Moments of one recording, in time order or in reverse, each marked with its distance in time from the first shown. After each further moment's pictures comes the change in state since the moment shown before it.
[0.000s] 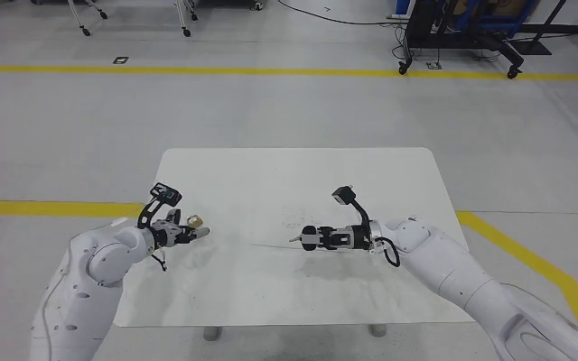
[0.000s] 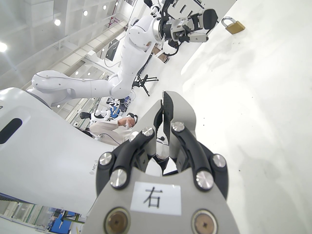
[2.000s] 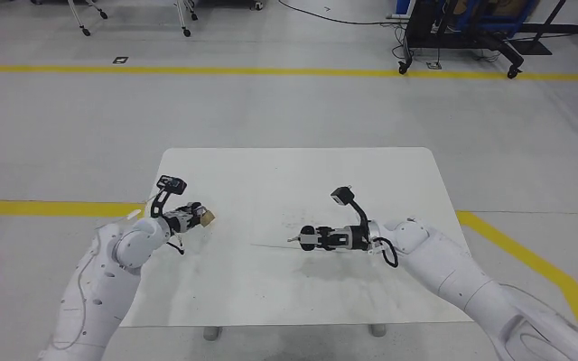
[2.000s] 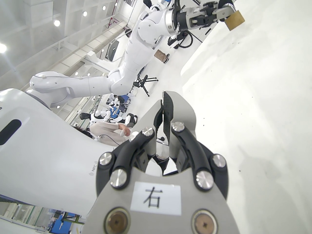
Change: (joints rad) left arm -0.176 -0.052 0.189 0.301 -0.114 0.139 0.164; right arm -0.019 -0.002 0.011 -0.043 -0.045 0.032 -0.063
